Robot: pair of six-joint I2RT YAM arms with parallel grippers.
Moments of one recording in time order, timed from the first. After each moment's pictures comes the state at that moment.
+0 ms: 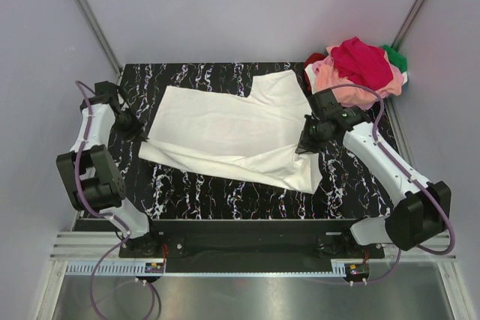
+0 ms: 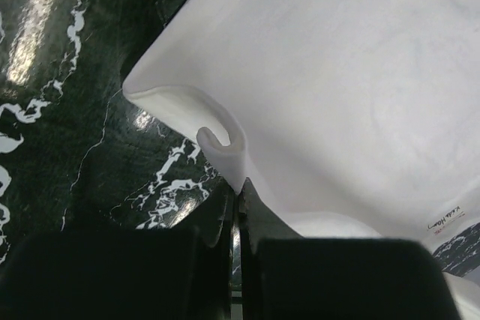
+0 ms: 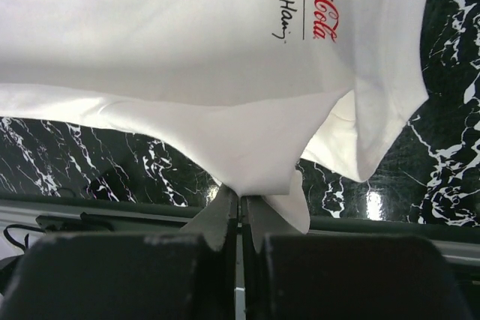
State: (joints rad) left arm 0.29 1.62 1.30 -0.92 0.22 -0.42; right arm 0.43 1.36 1.22 -0.96 -0.07 0.71
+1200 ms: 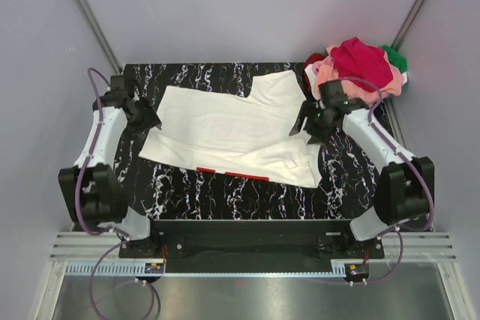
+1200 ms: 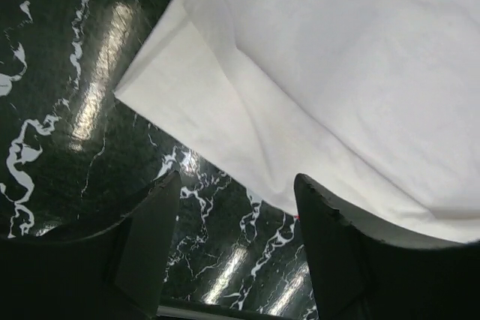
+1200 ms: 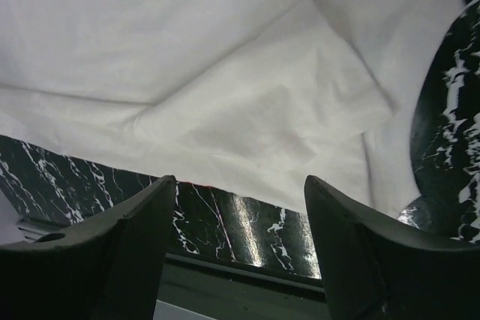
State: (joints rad) left arm 0.13 1.57 1.35 -0.90 0.02 -0.43; right arm 0.22 1.58 1.30 -0.78 -0.20 0.59
